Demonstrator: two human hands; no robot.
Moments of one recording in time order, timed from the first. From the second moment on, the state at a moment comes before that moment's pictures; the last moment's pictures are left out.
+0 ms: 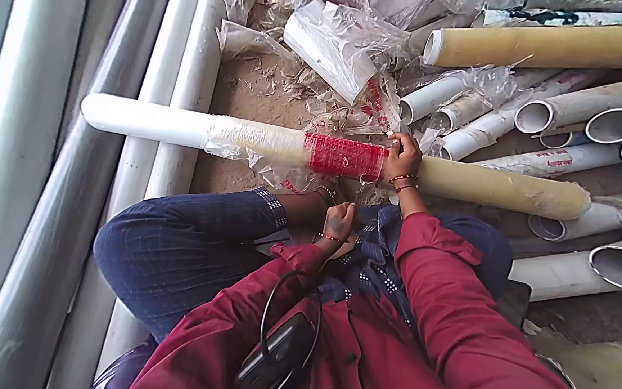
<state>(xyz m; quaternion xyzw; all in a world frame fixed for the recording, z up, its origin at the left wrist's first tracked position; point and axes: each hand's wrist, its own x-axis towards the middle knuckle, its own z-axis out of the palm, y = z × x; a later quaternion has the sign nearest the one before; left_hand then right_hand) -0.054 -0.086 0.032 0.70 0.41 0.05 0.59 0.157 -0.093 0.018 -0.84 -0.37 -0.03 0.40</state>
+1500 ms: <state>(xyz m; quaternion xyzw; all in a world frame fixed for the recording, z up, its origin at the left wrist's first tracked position) -0.122 0.039 0.041 0.71 0.42 0.13 0.55 0.133 -0.164 0.111 -0.79 -0.08 0.34 0.51</state>
